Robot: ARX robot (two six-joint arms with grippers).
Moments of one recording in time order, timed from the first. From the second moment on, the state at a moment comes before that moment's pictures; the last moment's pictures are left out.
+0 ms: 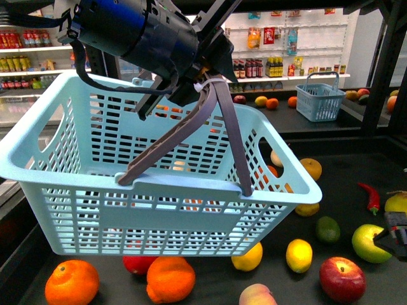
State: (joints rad) left arm -0.42 1.92 1.54 -0.05 0.38 -0.75; right arm -0.11 2.25 1.16 0.23 -0.21 -0.11
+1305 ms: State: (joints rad) left arm -0.42 1.92 1.54 -0.05 0.38 -0.75; right arm 0.08 2.92 2.13 -0.19 0.08 0.09
